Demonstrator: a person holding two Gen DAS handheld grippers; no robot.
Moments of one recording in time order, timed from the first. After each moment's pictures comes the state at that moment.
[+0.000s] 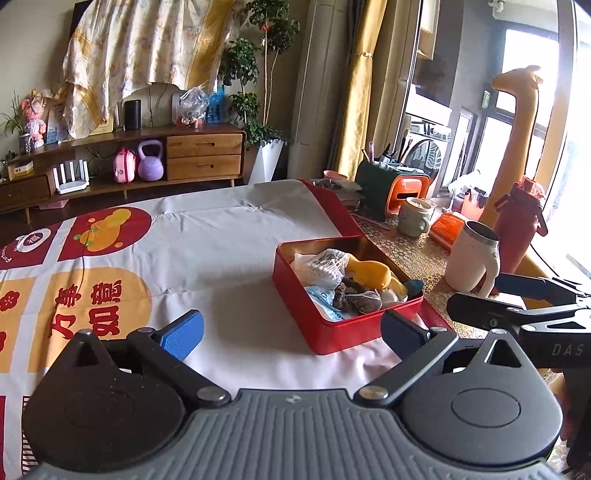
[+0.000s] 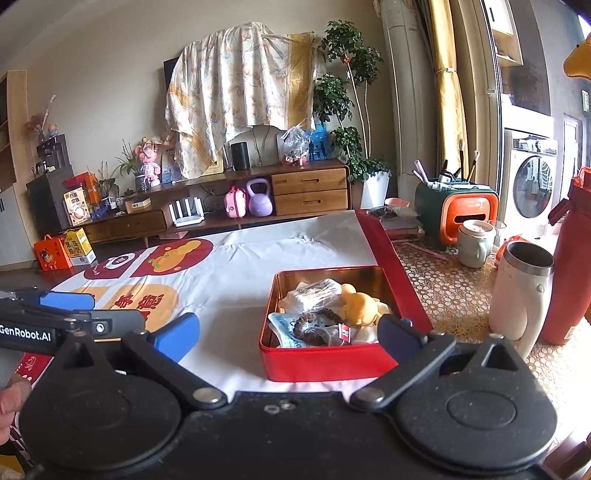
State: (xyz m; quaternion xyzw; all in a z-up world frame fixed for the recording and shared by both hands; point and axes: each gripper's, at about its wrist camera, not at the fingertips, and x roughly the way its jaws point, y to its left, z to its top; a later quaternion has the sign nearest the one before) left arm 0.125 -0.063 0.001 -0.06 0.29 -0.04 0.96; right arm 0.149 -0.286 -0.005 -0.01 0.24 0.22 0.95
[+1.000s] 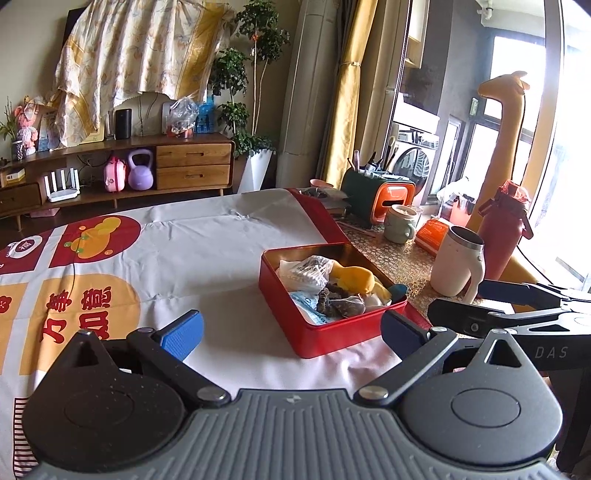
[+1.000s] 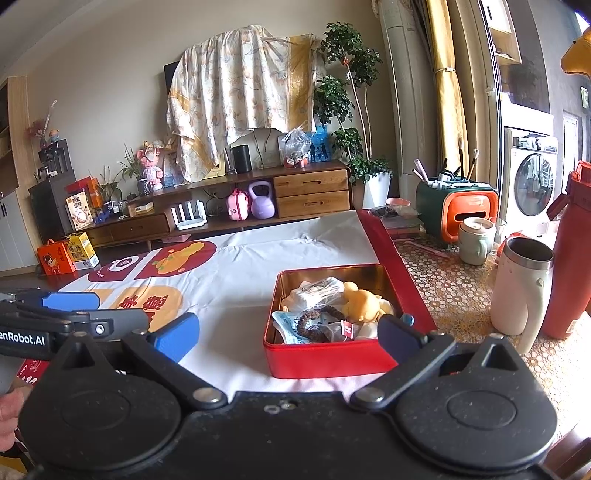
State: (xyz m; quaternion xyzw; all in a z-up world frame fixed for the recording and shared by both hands) left arm 0.114 -0.070 0.003 -0.06 0.27 -0.05 0.96; right arm 0.143 -0.286 -0.006 0.00 0.23 0.22 0.95
